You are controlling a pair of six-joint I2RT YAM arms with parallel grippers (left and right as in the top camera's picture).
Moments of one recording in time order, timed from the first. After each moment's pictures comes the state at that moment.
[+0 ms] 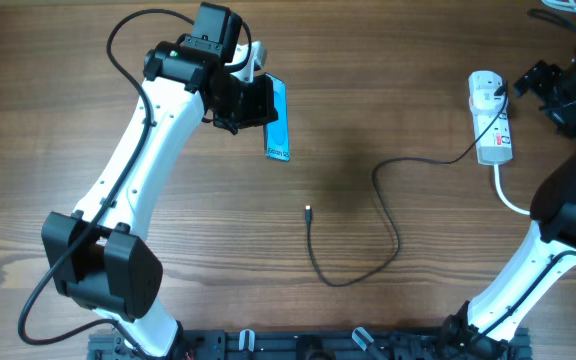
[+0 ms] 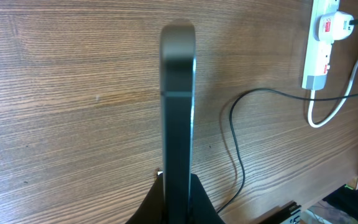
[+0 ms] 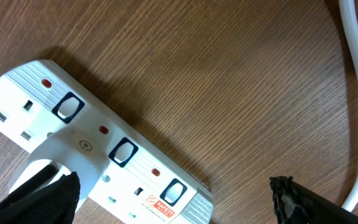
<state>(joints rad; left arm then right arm) -0.31 1.83 1.71 -1.09 0.42 -0.36 -0.42 2.23 1.99 -1.16 0.05 0.41</state>
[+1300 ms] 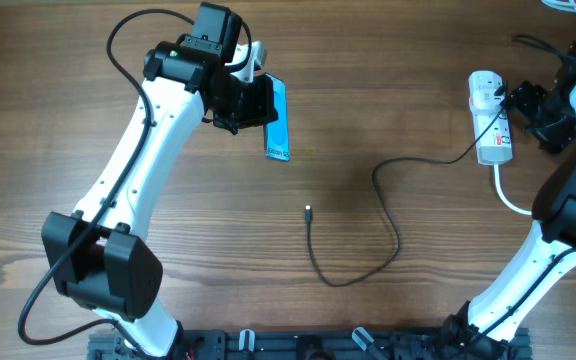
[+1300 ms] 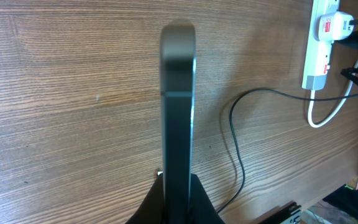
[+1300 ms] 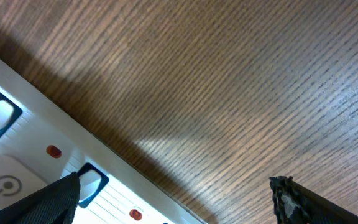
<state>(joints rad) -0.31 1.83 1.71 -1.09 0.42 -0.36 -0.44 2.23 1.77 -0.94 0.01 0.40</state>
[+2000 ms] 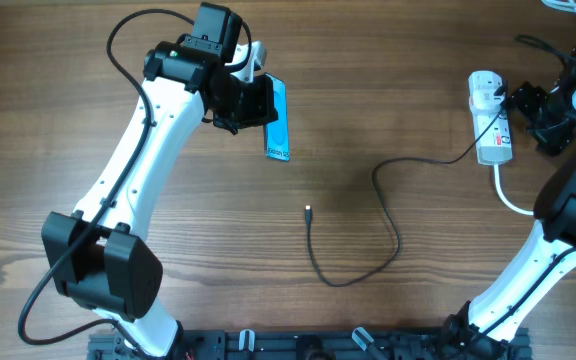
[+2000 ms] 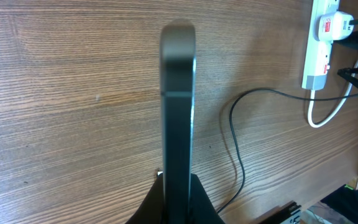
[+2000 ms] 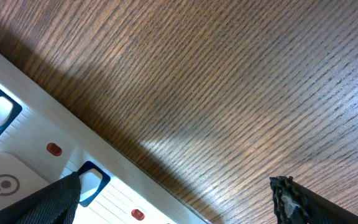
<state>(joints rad) -0.31 1.83 1.71 -1.09 0.42 -0.36 -0.45 2.24 1.77 -0.95 -0.05 0.39</state>
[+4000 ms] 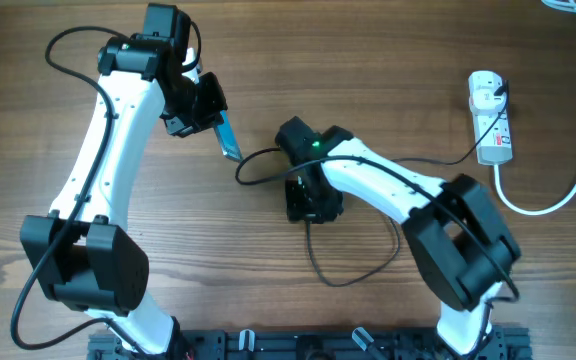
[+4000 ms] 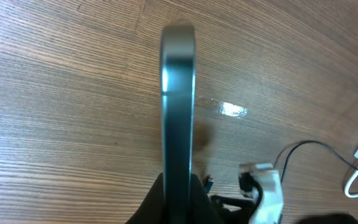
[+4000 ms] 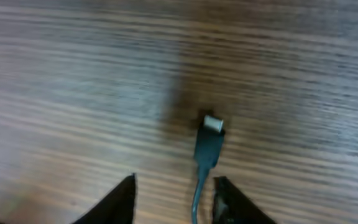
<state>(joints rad) -0.15 1.83 1.71 -1.23 0.25 -0.50 0.69 1.99 1.31 -0.93 -0.28 0.61</state>
